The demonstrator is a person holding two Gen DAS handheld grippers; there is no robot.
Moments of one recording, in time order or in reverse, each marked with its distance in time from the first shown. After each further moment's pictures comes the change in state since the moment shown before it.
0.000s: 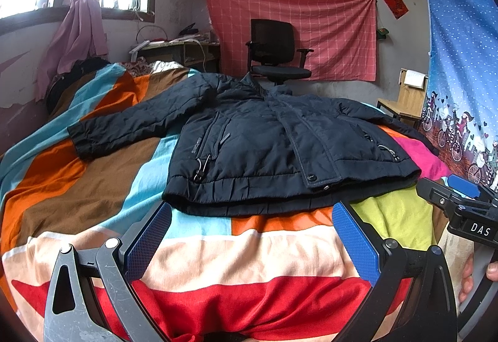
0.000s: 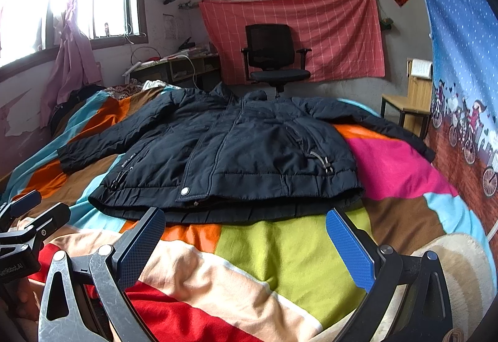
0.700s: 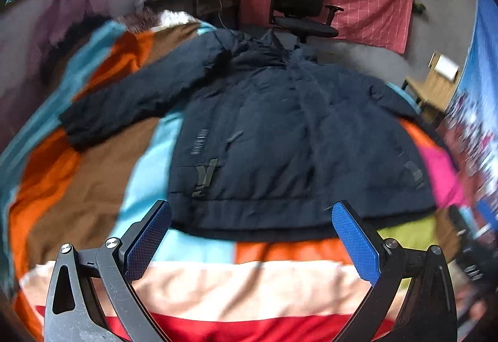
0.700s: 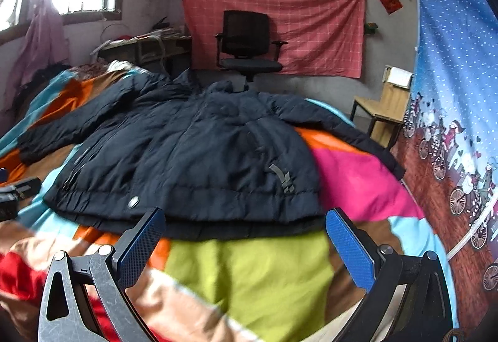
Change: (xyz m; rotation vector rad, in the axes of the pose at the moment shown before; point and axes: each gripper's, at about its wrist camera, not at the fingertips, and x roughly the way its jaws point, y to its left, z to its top) left arm 0.079 0.016 0.090 -0.119 0.302 0.033; right arm 0.032 -0.024 0.050 -0.066 0.051 -0.210
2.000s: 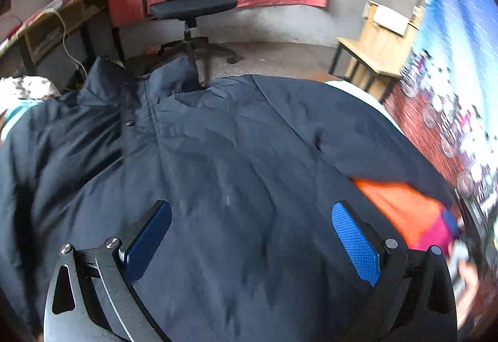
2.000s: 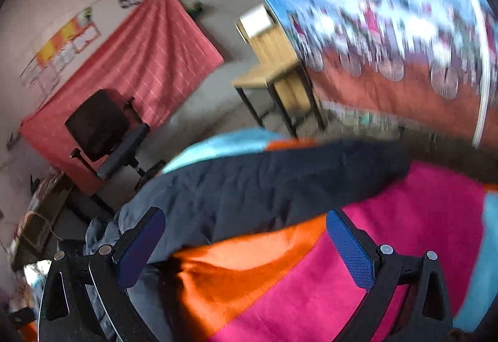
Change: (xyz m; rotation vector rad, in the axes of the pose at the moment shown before) left arm 0.315 -0.173 0.234 0.356 0.143 -0.272; right arm 0.245 -0.252 0.078 0.905 -0.028 -0.196
